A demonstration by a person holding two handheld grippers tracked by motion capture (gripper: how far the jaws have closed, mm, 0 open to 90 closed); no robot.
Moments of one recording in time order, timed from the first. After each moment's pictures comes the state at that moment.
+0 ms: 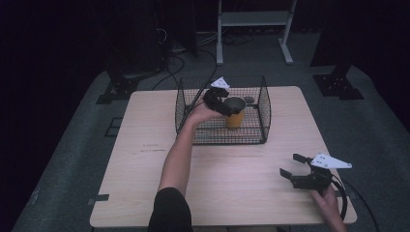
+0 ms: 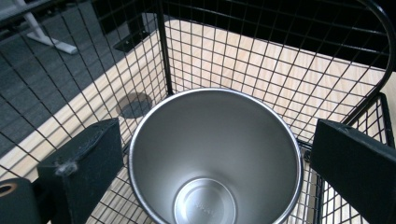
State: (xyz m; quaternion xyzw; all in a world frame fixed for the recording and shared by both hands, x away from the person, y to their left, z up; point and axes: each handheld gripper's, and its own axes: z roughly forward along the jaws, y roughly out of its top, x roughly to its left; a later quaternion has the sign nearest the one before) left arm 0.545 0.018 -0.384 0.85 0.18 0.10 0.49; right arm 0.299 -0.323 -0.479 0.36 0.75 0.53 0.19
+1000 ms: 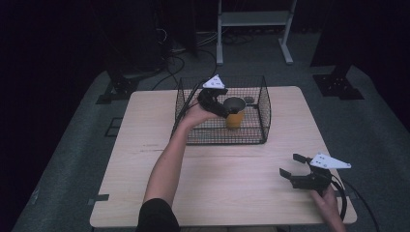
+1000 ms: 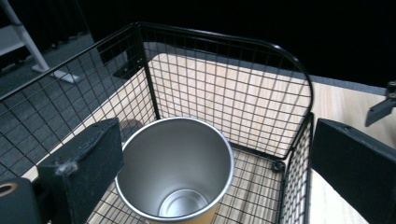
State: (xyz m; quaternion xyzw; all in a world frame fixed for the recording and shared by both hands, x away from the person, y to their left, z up) left arm 0.508 0.034 -0.353 0.83 0.15 0.12 0.52; right arm 0.299 -0.321 -0.479 0.36 0.75 0.52 0.20
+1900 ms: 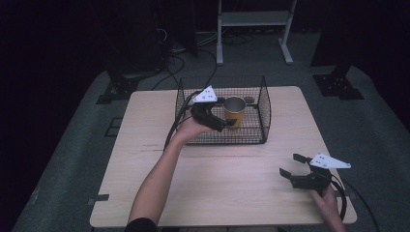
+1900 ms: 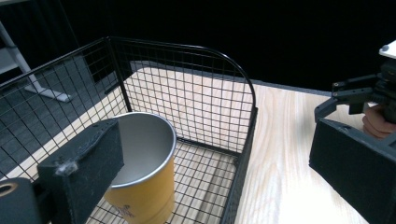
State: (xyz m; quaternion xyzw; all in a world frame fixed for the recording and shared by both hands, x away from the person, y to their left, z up) left arm 0.457 0.054 -0.357 0.81 0.13 0.12 0.56; right arm 0.299 -0.321 -0.479 0.37 0.75 0.52 0.20
